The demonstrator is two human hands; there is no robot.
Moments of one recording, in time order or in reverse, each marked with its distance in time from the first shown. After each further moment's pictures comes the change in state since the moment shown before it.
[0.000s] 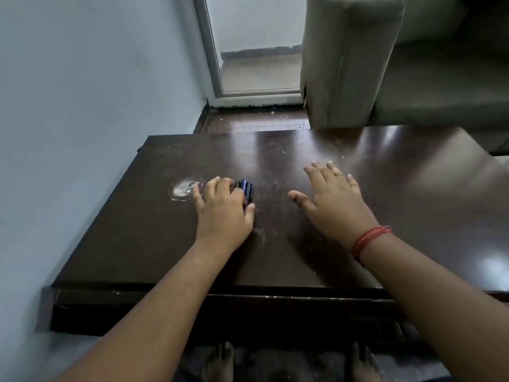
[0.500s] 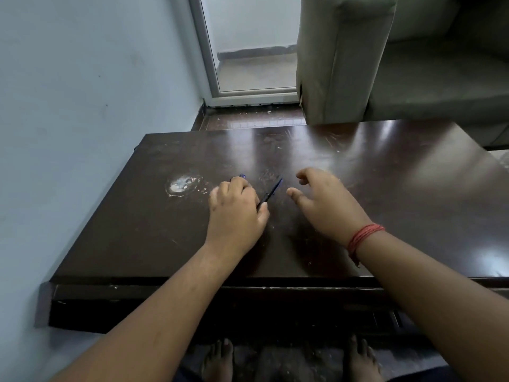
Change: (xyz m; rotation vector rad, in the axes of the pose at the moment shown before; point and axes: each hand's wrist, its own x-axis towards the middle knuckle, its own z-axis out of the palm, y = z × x) left_hand -0.016 0.028 -0.010 -0.121 0.096 0.120; right_hand -0.012 -0.006 -0.001 0.290 0.106 -0.014
